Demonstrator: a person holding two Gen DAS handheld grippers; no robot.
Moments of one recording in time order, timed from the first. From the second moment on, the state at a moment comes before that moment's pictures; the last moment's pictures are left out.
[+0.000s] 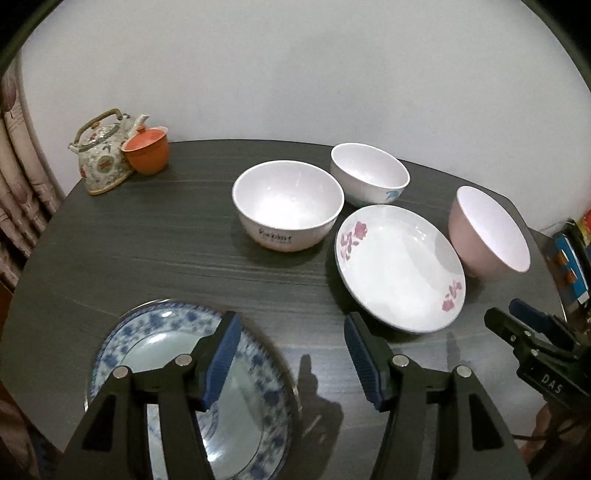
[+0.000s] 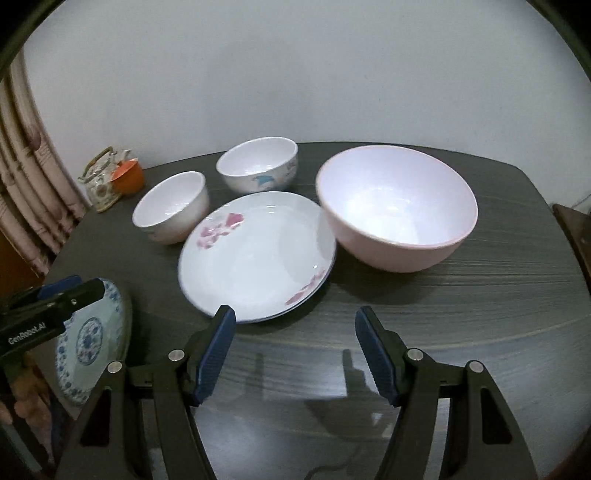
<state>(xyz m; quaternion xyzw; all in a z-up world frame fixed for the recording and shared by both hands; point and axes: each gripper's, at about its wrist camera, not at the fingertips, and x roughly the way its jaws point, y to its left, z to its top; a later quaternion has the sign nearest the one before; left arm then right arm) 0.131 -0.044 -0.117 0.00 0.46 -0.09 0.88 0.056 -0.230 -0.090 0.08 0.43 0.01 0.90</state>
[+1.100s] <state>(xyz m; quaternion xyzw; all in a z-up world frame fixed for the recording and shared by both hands) 0.229 -0.091 -0.191 -0.07 0.56 -0.15 0.82 0.142 -0.260 -0.154 0.12 0.48 0.03 0.87</state>
